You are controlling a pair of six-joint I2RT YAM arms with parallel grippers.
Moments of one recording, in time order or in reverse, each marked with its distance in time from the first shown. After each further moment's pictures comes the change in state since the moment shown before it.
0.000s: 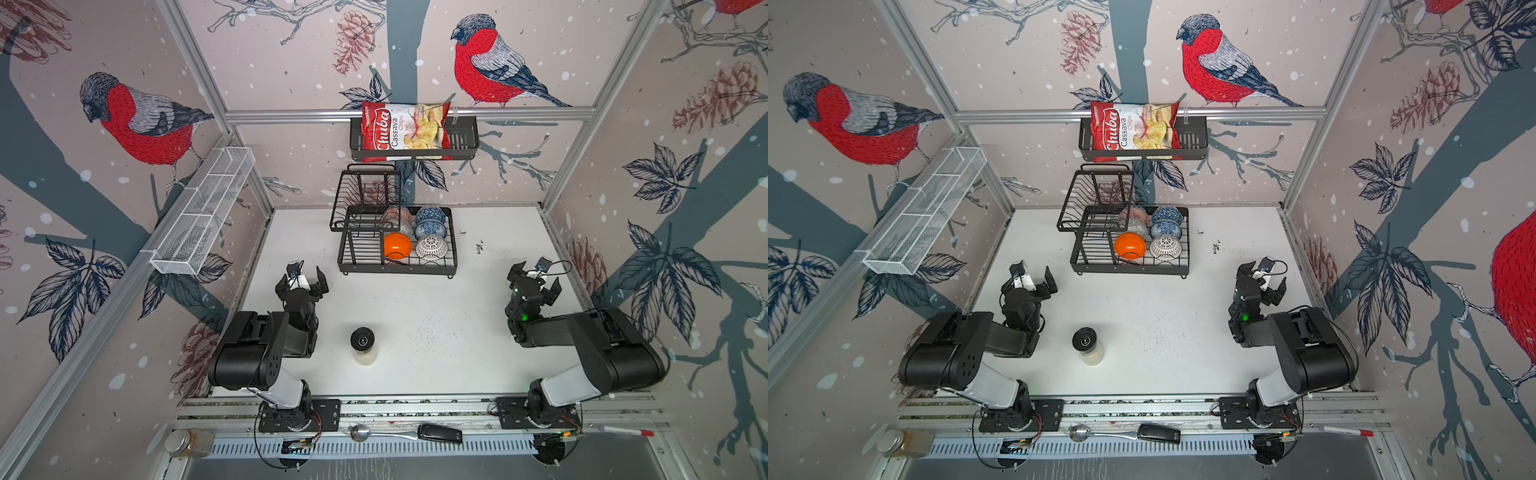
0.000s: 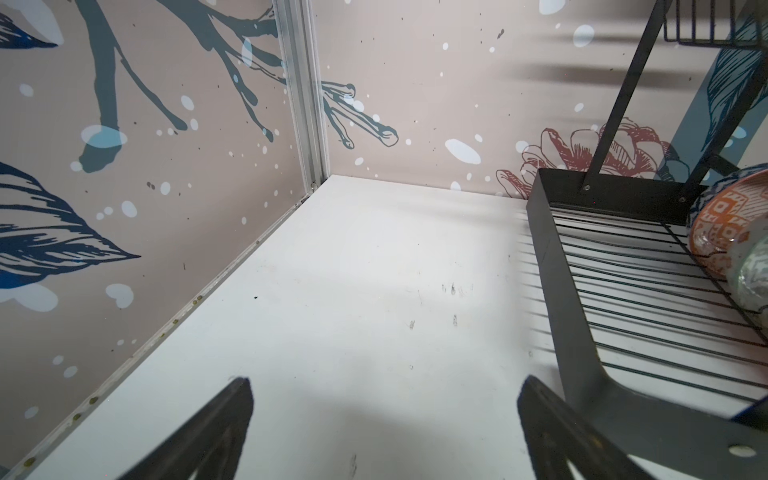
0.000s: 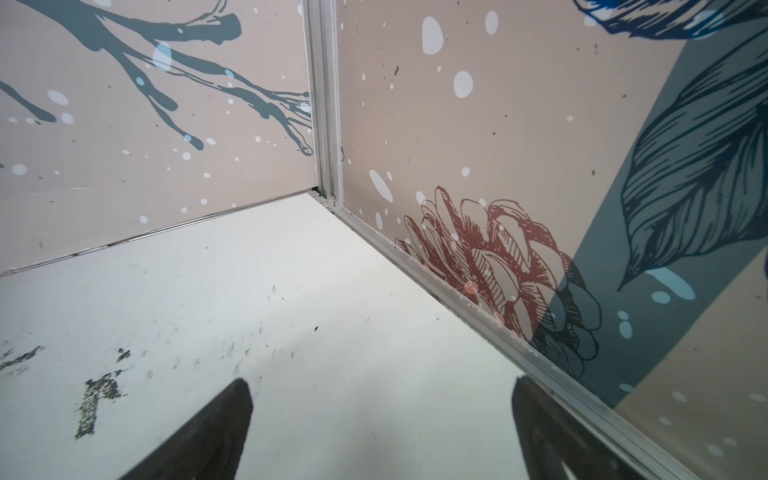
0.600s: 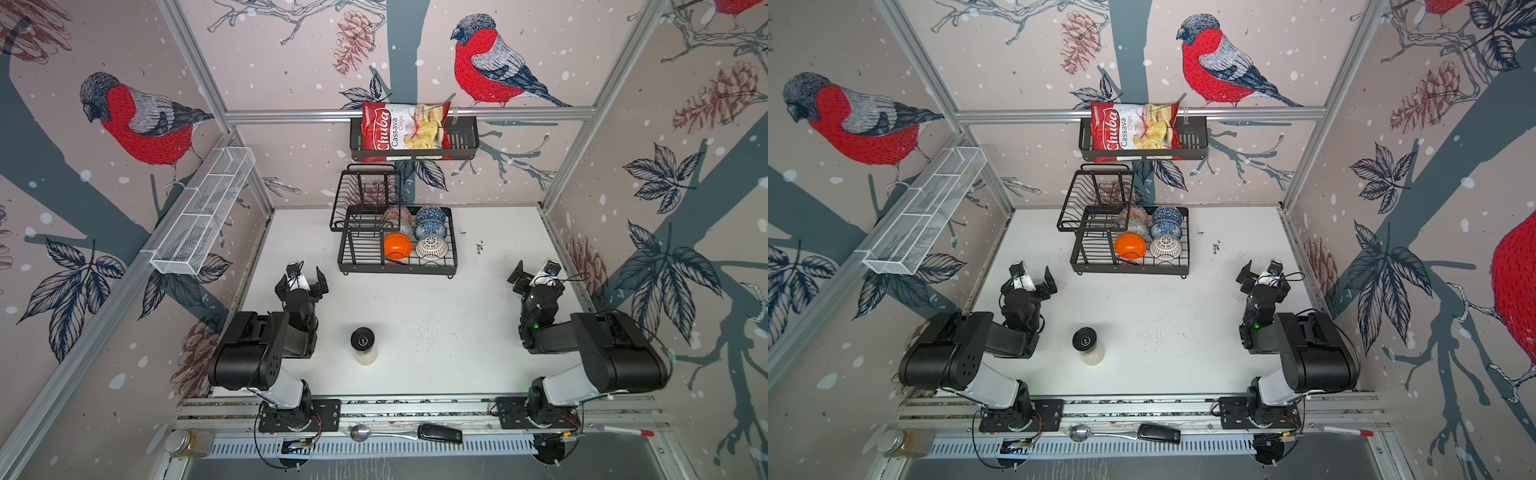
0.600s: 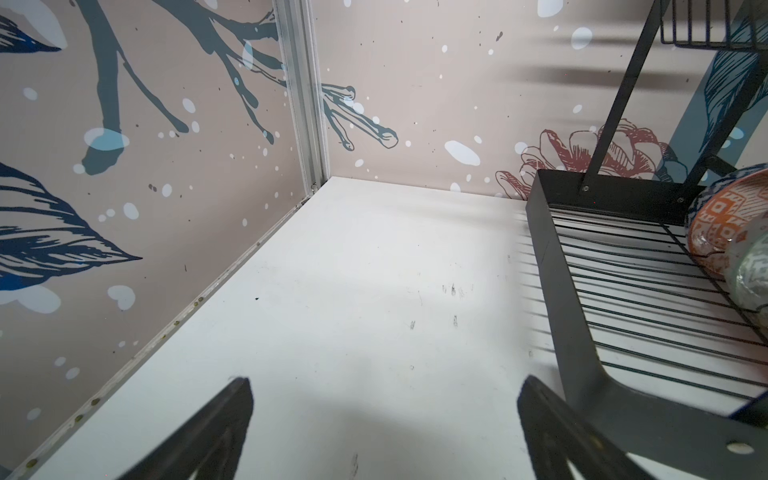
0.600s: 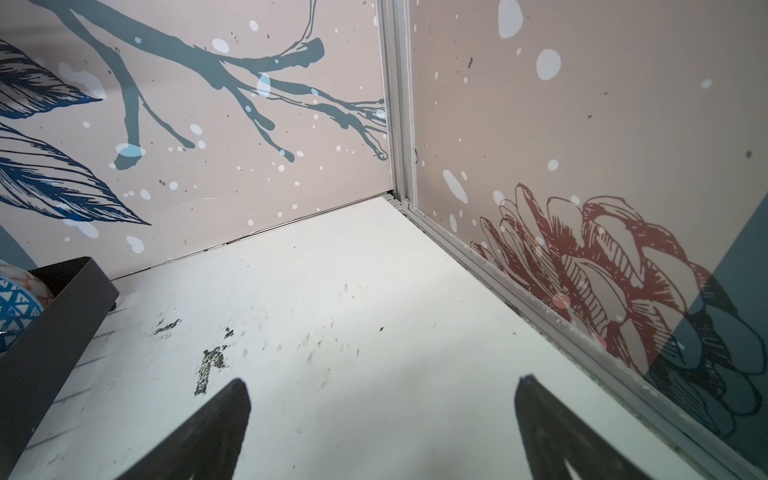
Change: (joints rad) left arm 0.002 0.000 -0.005 0.006 0.004 0.004; right arm -0.130 0.016 -0.051 0.115 -0.383 0.050
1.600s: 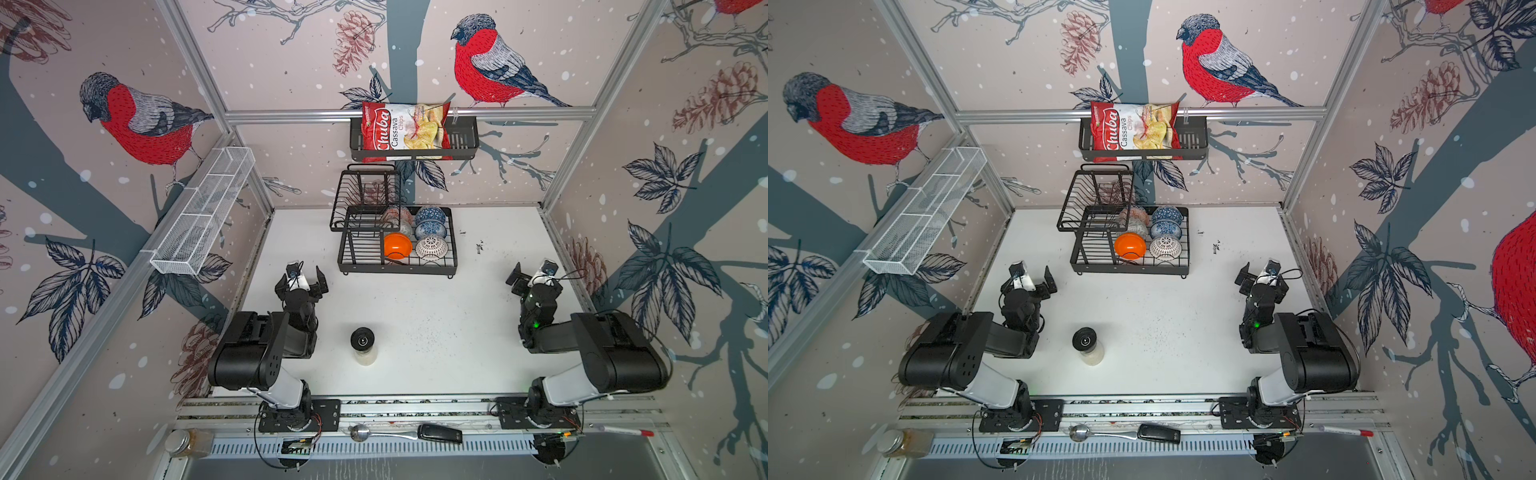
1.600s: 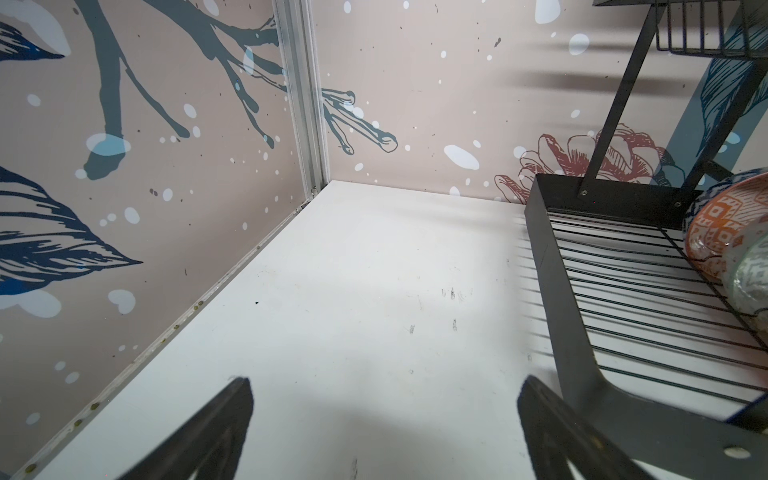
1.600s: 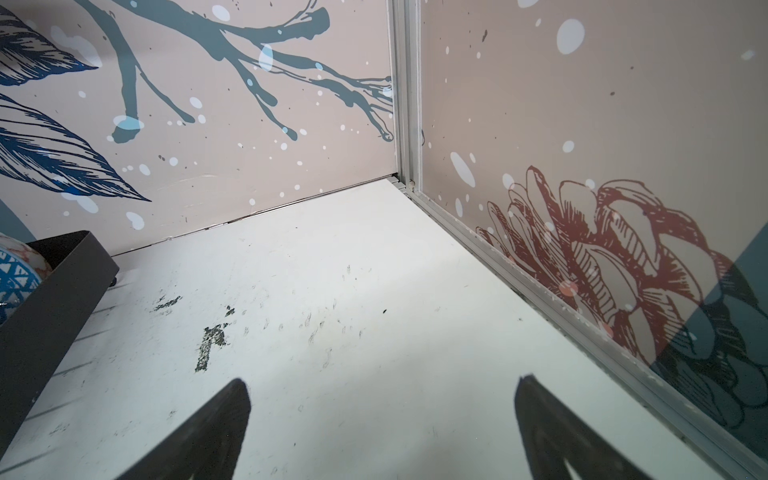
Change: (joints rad) left arm -0.001 0.000 0.000 0.009 0.000 0.002; right arm 0.006 0.000 0.003 -0.042 -0.016 -0.001
